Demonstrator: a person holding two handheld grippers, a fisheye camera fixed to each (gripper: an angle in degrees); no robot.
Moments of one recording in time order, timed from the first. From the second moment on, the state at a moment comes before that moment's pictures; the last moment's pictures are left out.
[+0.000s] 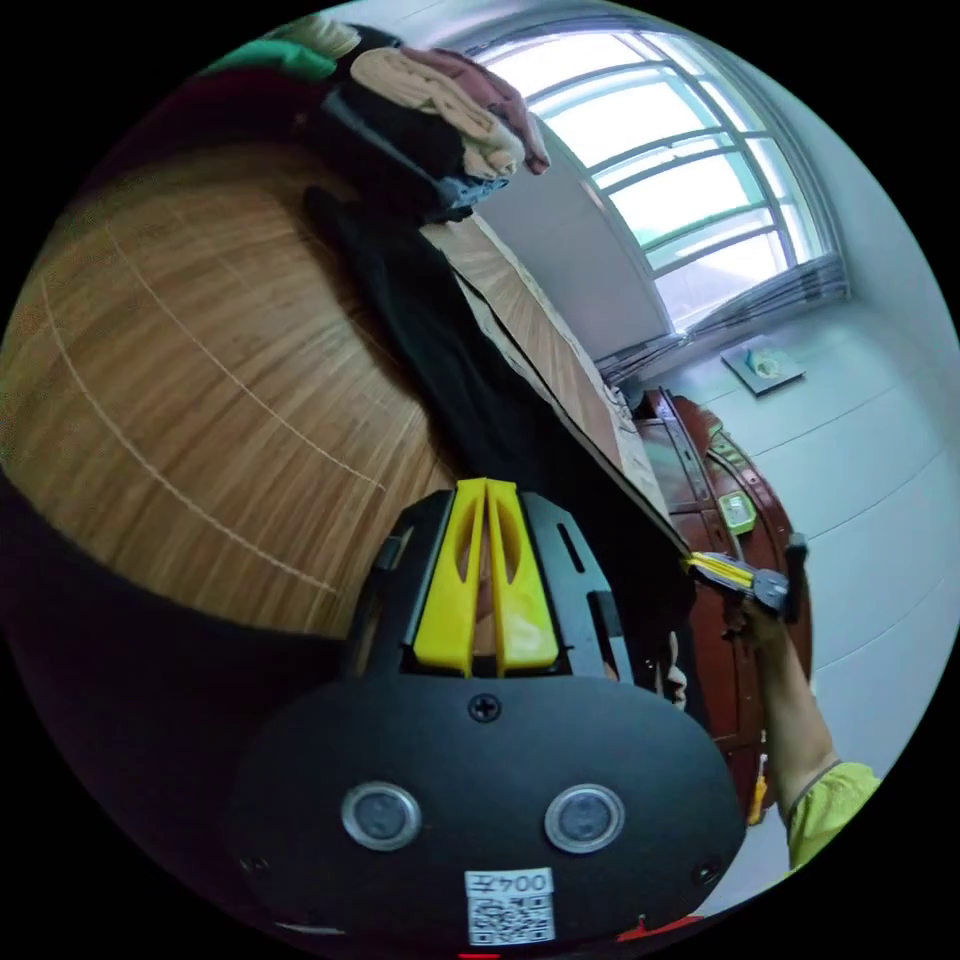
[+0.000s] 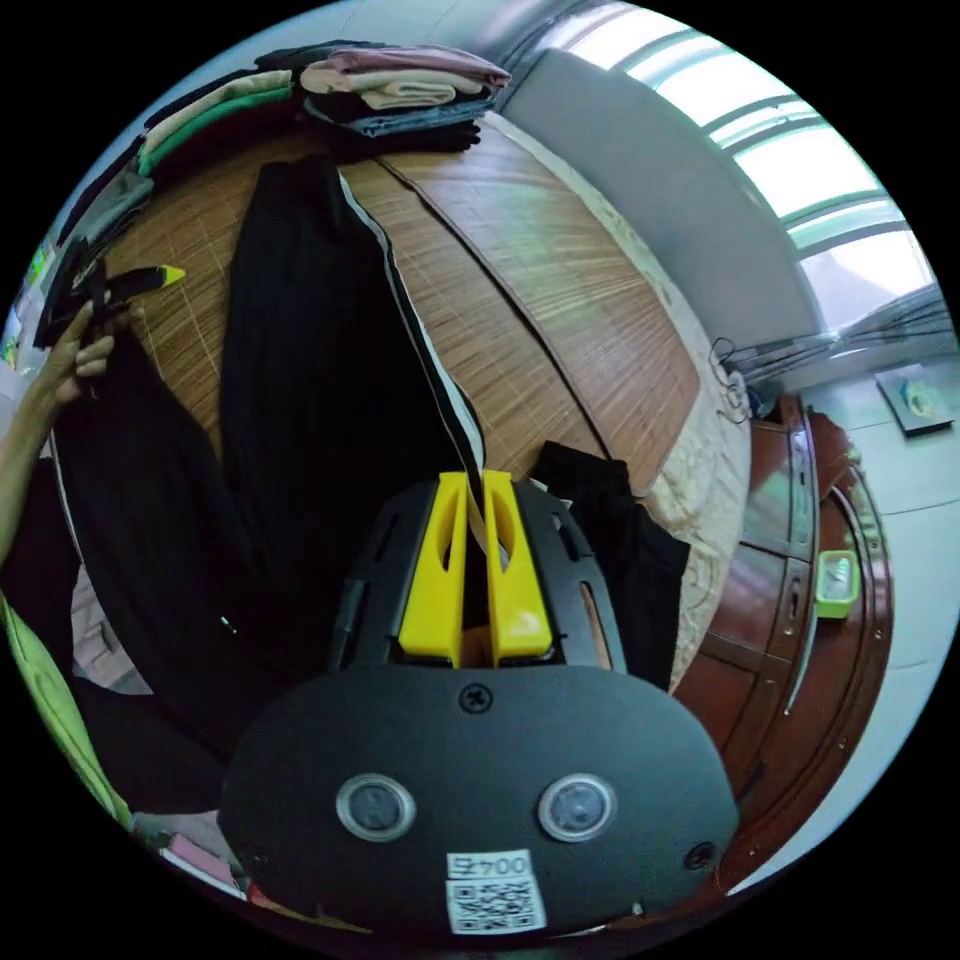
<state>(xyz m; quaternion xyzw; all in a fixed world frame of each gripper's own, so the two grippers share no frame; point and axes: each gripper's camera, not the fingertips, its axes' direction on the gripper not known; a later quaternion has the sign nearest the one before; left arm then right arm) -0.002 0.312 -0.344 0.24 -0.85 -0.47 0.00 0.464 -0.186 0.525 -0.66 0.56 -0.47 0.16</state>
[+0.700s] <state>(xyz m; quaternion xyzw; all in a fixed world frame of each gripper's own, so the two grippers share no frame) -0.057 0.330 -0.079 0.09 -0.87 -0.48 -0.07 0.149 0.137 0.085 -0.56 0.57 -0.60 0.11</state>
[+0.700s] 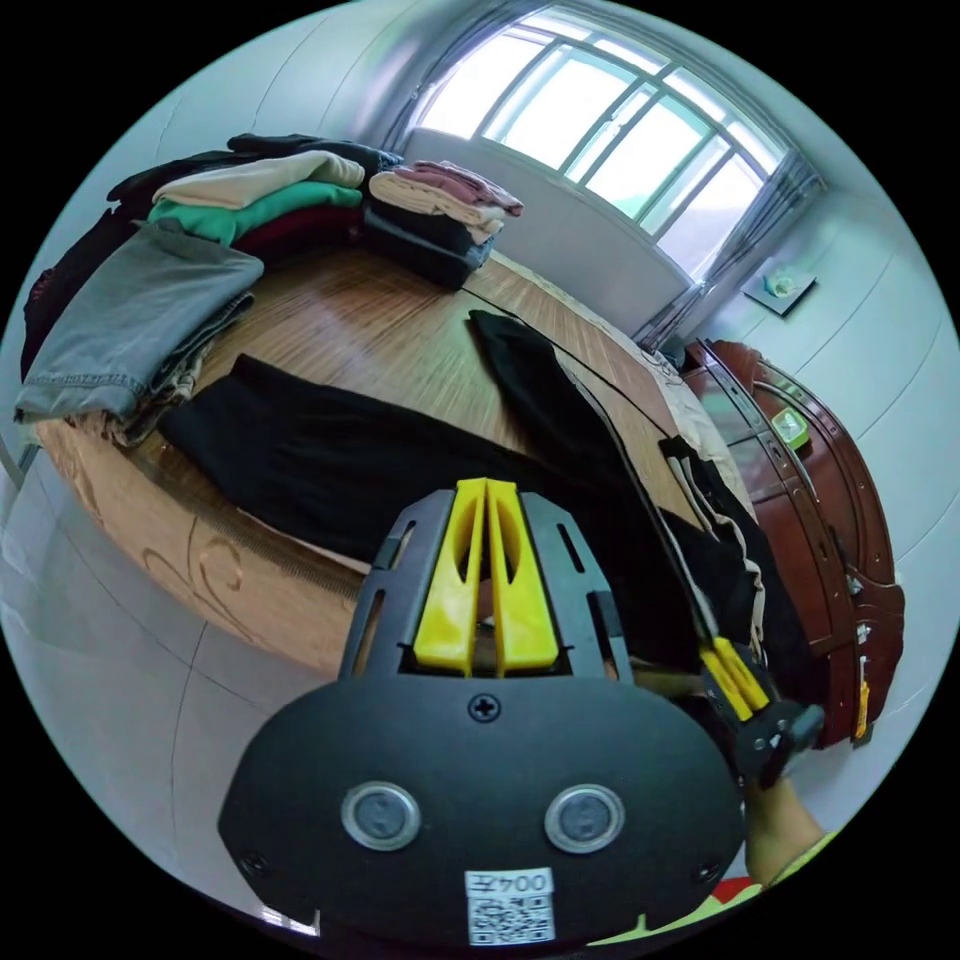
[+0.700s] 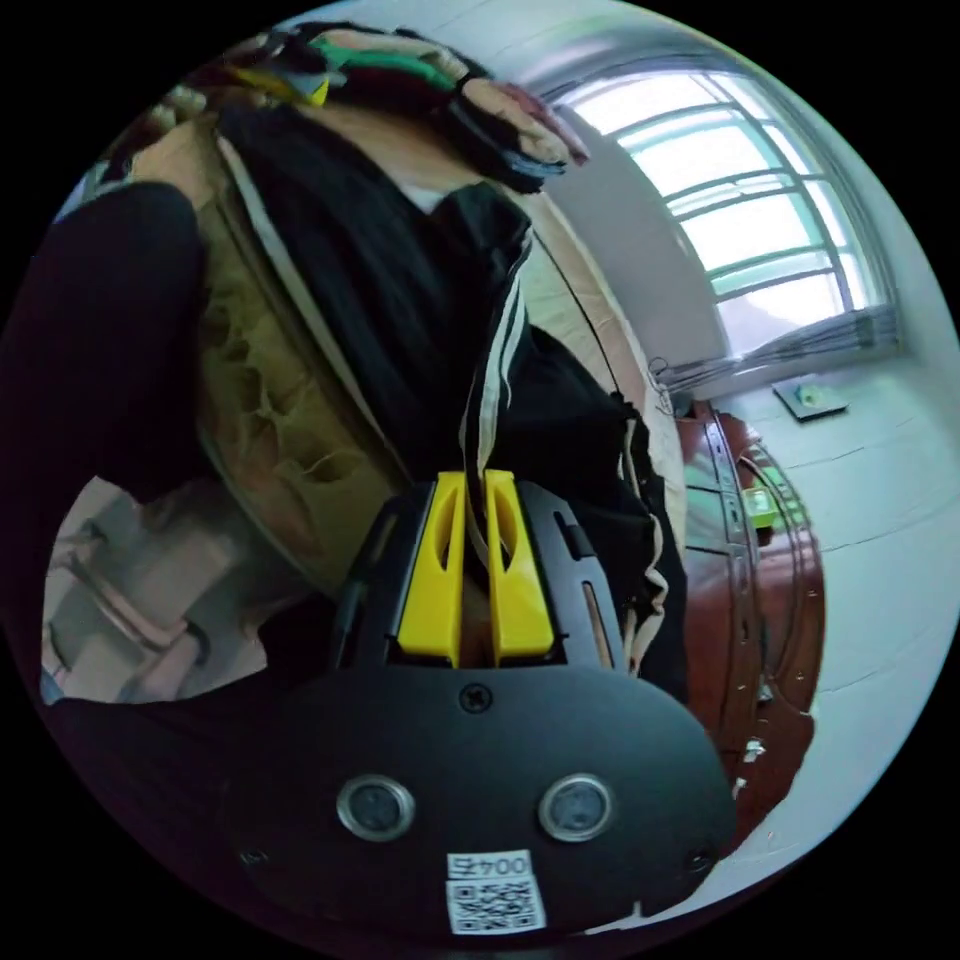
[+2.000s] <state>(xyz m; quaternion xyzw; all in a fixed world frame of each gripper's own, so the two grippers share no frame) -0.241 0.489 -0.346 -0.10 -0.68 -0.73 -0.03 -0.103 -0.402 -0.494 -0.08 0.60 0.06 0.79</state>
